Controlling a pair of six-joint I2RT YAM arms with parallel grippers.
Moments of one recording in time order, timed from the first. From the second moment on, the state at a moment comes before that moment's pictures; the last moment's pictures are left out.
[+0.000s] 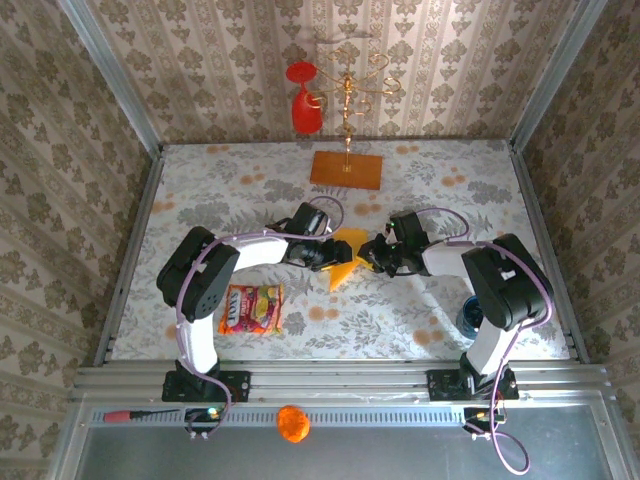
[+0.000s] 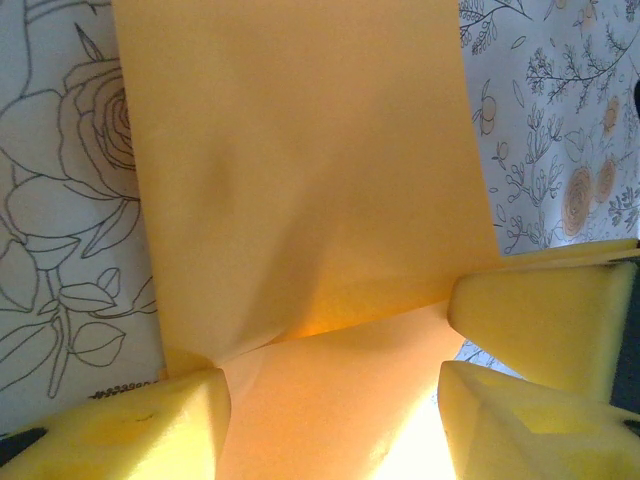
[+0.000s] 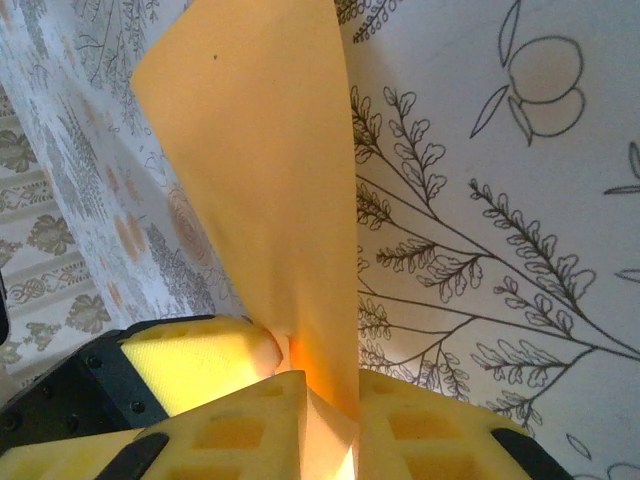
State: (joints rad) left arm -0.70 1.90 1.08 -0.15 0.45 -0.73; right arm 0.37 1.75 0.76 0.14 -0.50 1.10
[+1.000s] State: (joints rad) left arm -0.73 1.68 1.00 -0.16 0.28 -0.60; right arm 0.35 1.65 0.73 0.14 -0.45 1.10
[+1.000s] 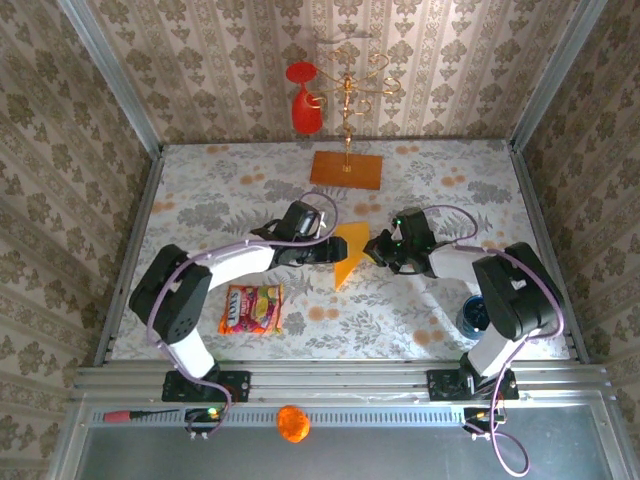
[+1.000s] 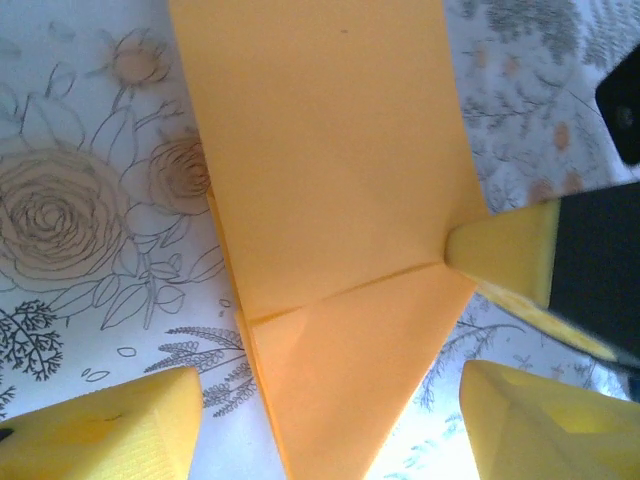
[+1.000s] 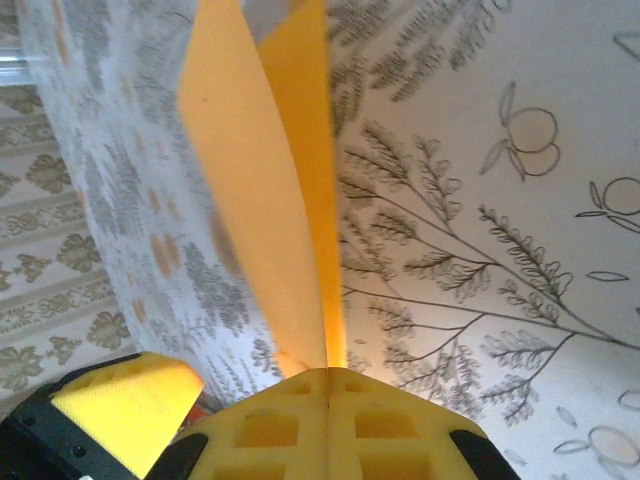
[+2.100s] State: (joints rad) left arm -1.00 1.79 0.94 0.16 -0.02 0.18; right arm 0.30 1.49 0.66 0.04 -0.36 1.31
